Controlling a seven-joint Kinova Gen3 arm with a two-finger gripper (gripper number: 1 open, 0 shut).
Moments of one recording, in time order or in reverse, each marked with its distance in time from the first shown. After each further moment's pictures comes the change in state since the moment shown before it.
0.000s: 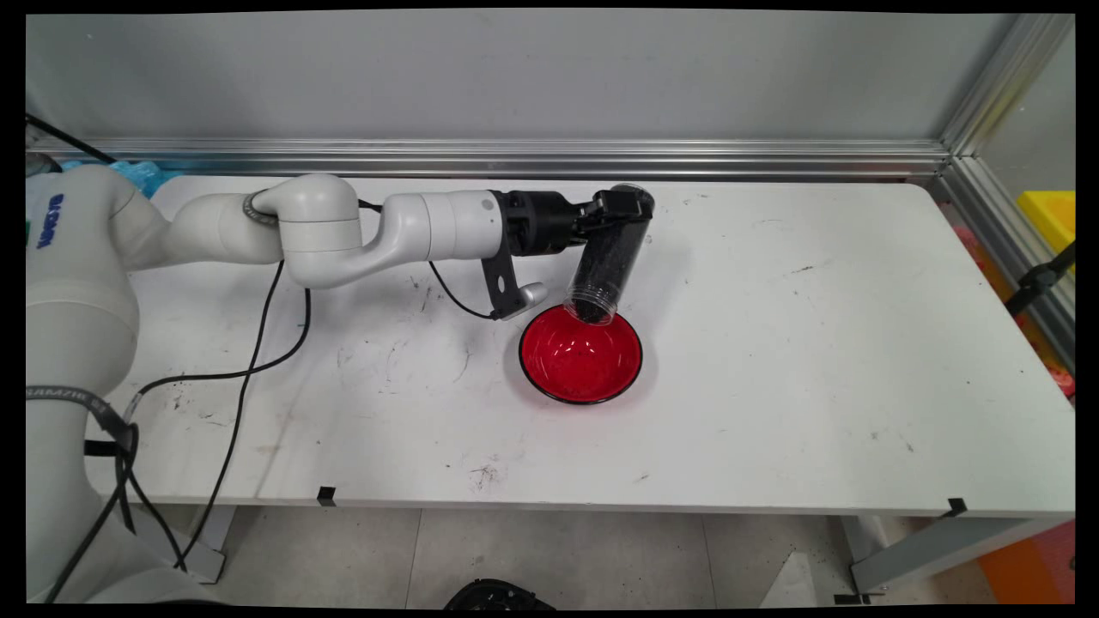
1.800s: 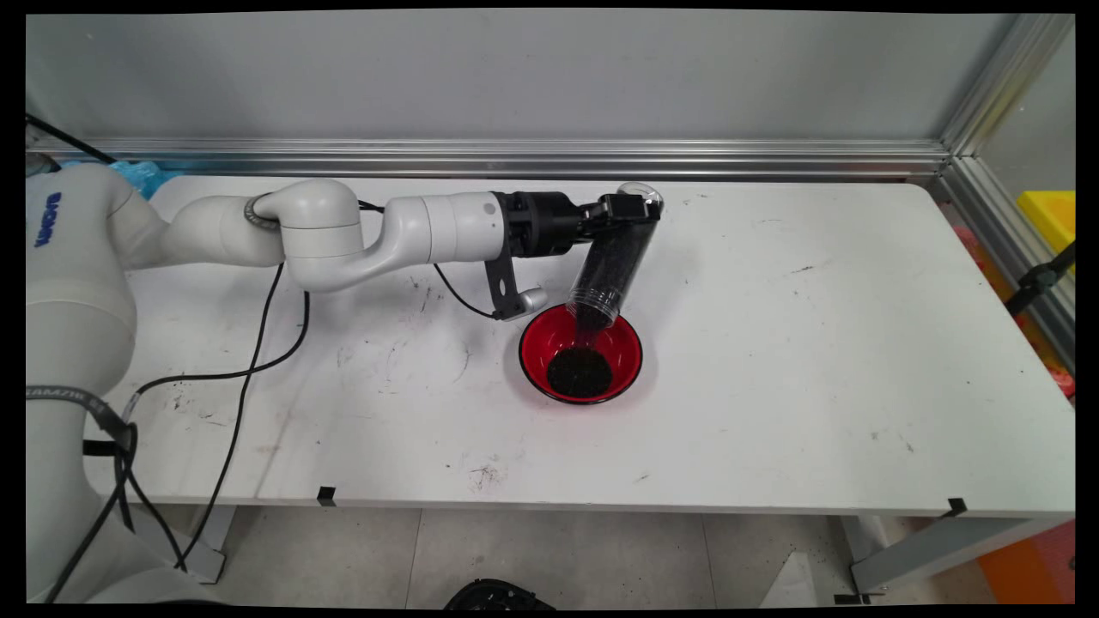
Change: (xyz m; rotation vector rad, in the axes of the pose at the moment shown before) arm 0.003 0.000 0.001 0.048 0.003 0.062
